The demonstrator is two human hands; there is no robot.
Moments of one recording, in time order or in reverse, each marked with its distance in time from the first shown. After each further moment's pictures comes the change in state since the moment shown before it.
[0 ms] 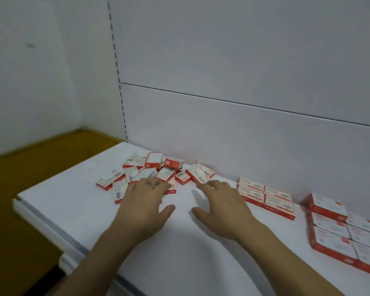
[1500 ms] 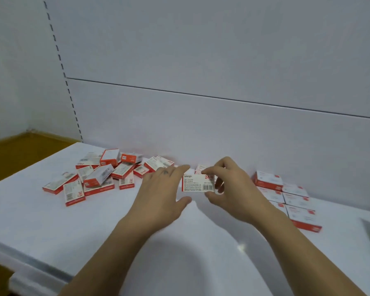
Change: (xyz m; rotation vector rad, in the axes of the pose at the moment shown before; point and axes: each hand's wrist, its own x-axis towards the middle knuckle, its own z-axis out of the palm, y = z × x) left_hand -0.001 0.103 0.004 -0.240 0.093 0.330; right_hand -0.063 0.078 -0.041 0.289 0.261 0.025
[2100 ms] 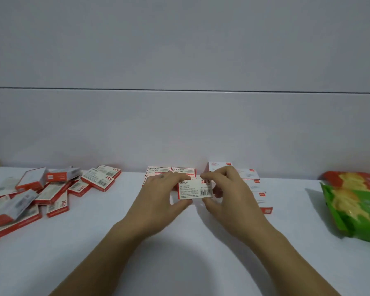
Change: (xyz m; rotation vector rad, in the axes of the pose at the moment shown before) left_hand 0.047 0.068 0.064 -0.312 -0.107 0.266; right_hand -0.063 0.070 -0.017 0.055 0.300 0.222
